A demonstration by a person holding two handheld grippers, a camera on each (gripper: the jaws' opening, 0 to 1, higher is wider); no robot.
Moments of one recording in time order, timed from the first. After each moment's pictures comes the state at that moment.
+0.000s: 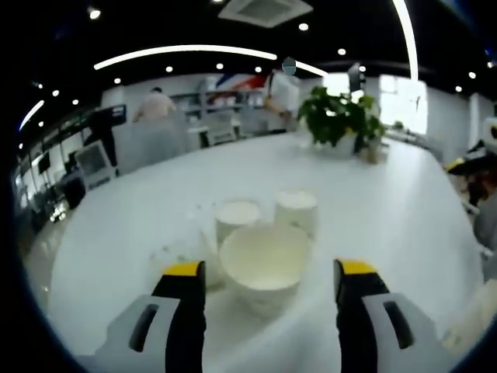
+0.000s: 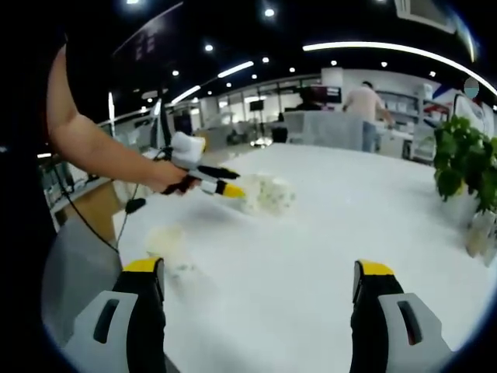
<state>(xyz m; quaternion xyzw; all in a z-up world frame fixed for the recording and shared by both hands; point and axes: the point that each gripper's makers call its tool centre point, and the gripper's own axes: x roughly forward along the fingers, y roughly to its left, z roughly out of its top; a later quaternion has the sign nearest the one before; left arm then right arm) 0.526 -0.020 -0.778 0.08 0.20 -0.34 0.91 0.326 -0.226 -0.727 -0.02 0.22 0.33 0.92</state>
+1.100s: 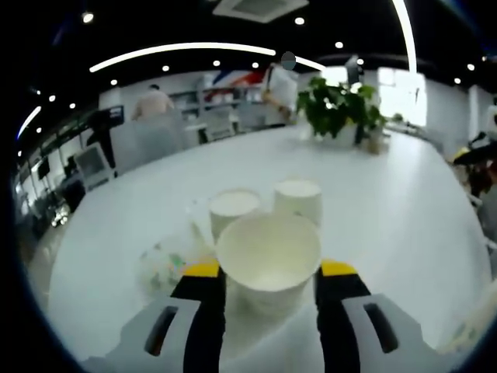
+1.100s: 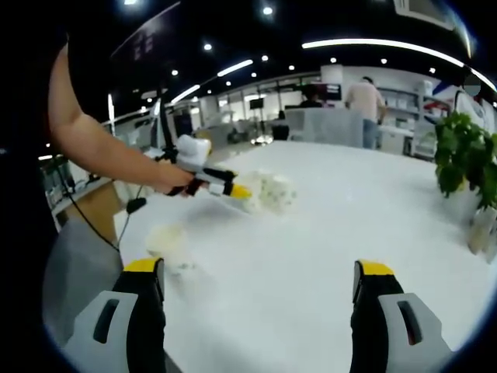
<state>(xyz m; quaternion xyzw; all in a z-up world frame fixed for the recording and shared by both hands) 0.535 -0.026 -0.789 0.10 0.21 -0.35 0.91 0.327 -0.226 -0.730 -0.01 0.22 0.33 0.92</state>
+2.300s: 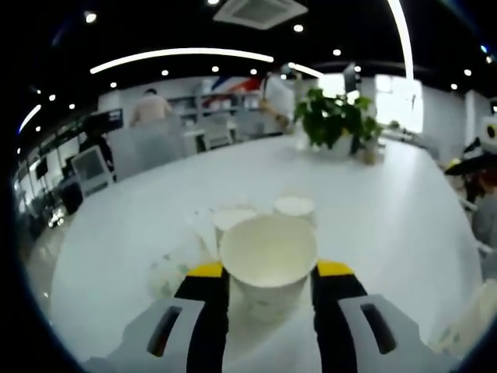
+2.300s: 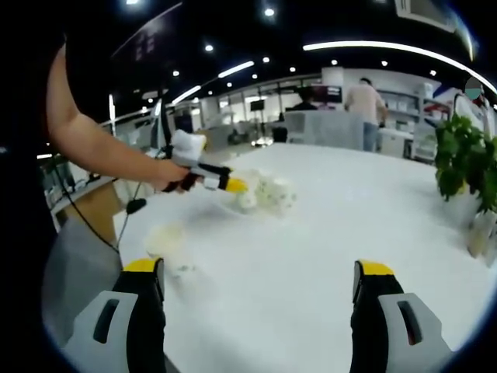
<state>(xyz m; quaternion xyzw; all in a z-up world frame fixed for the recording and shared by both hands) 0.531 -0.020 -0.765 0.09 0.19 -0.36 0.91 0.330 -0.224 -0.726 -0.02 0.22 0.33 0.92</state>
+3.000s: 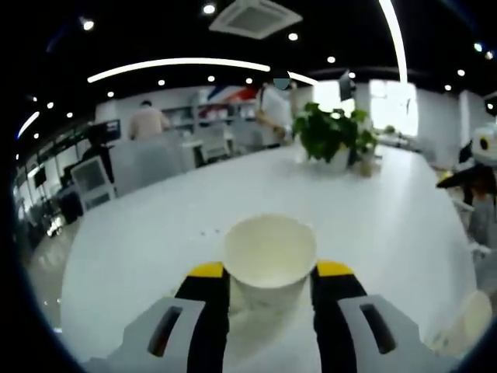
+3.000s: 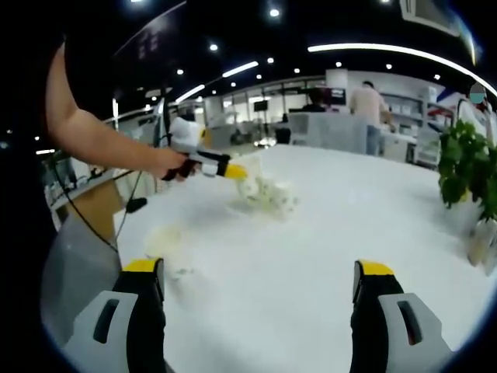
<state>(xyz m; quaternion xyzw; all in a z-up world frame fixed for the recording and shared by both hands) 0.541 -0.014 -0.727 0.09 0.17 -0.37 0.91 0.337 -0.221 -0.722 -0.03 0.21 0.34 0.92</state>
